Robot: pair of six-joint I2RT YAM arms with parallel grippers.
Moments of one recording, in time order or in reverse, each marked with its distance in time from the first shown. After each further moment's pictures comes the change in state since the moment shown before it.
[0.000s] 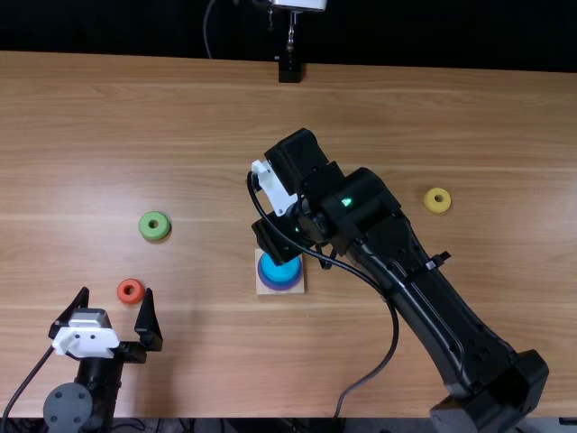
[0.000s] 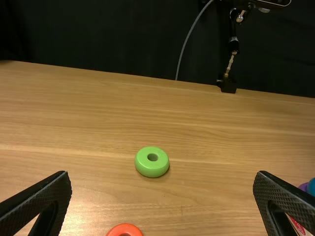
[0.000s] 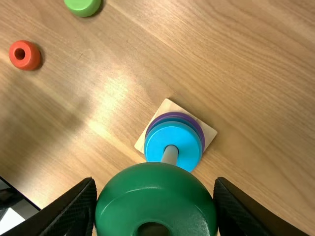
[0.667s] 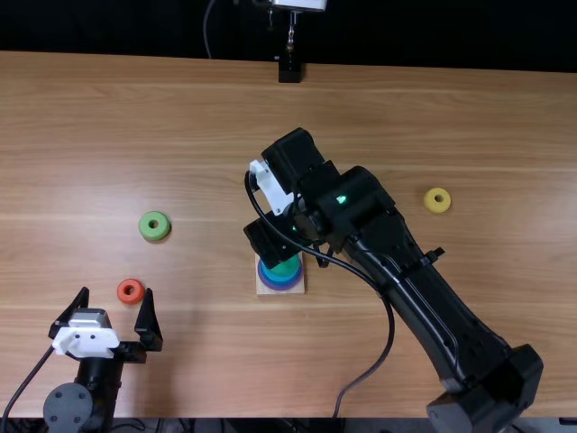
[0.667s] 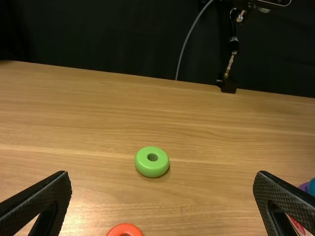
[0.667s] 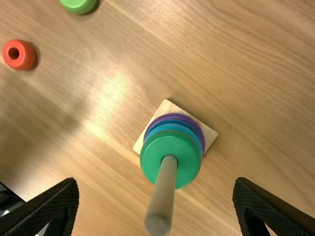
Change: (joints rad) left arm 0.000 0.000 0.000 0.000 0.000 0.000; right arm 0.000 0.014 0.000 0.025 0.003 0.002
